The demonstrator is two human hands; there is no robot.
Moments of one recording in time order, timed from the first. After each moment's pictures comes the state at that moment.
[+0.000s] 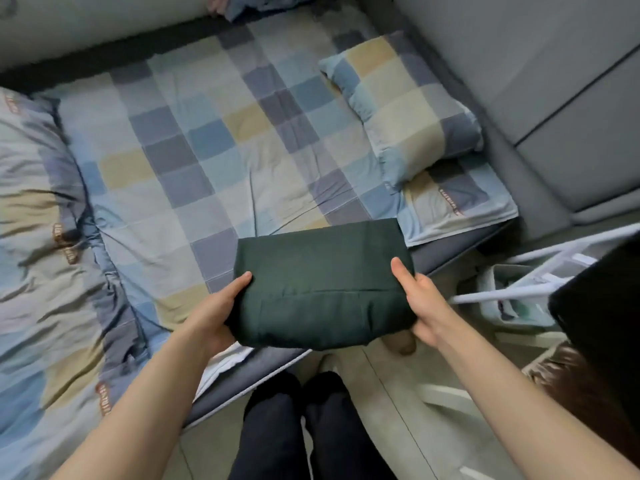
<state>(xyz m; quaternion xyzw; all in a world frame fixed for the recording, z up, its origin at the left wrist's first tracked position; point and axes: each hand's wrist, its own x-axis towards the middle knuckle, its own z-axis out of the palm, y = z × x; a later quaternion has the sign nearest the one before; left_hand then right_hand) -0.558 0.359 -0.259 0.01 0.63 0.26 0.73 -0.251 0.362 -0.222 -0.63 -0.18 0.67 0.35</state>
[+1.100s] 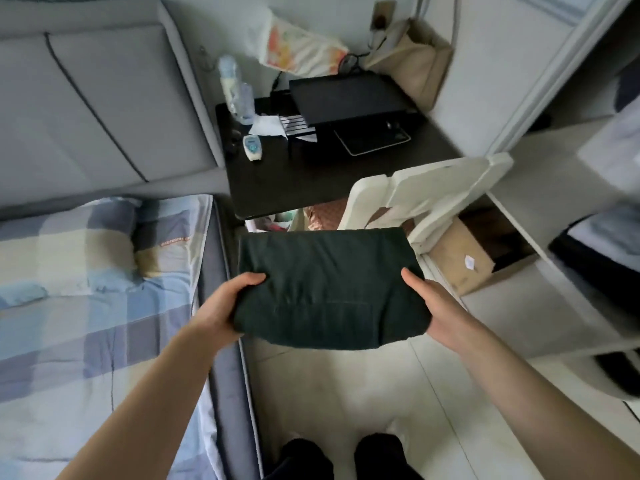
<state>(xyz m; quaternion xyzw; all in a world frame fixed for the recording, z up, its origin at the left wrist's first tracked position) -0.284 0.261 -0.117 0.46 0.31 -0.22 0.80 -0.222 -0.077 -0.108 -0.61 0.12 0.35 0.70</state>
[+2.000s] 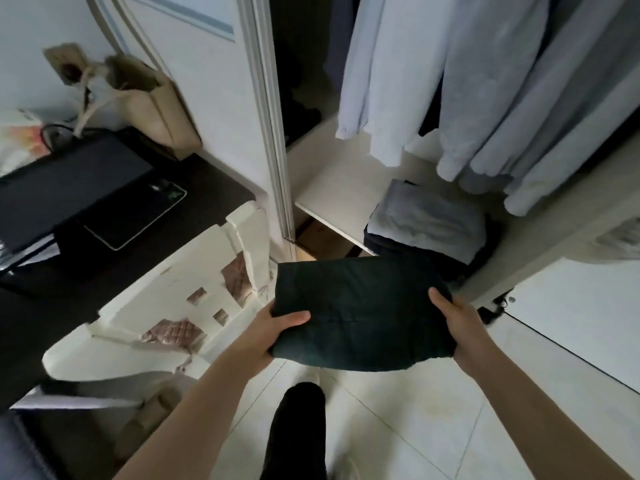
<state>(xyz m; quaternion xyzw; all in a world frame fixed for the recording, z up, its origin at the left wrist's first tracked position) -0.042 -0.187 -0.158 0.59 0.08 -0.43 0.68 -0.167 -0.474 -0.128 -0.57 0.43 -0.02 0.70</state>
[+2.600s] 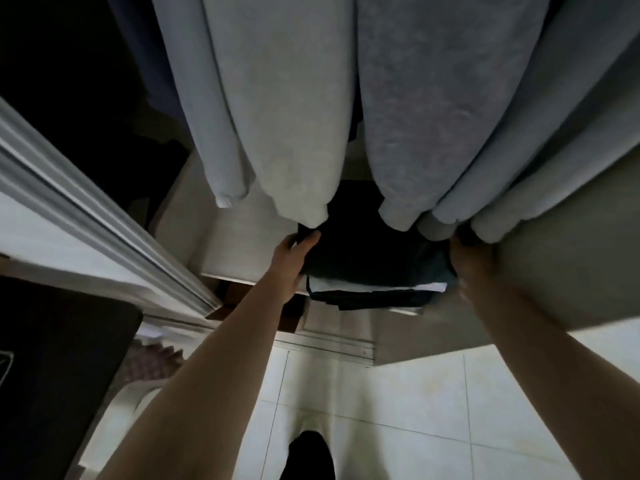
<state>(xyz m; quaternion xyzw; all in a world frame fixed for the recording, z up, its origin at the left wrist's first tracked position) 0.206 -0.487 -0.205 0.62 -0.03 -0.49 0.62 -0.016 -0.662 -0.168 -0.60 0.62 -0.24 0.44</state>
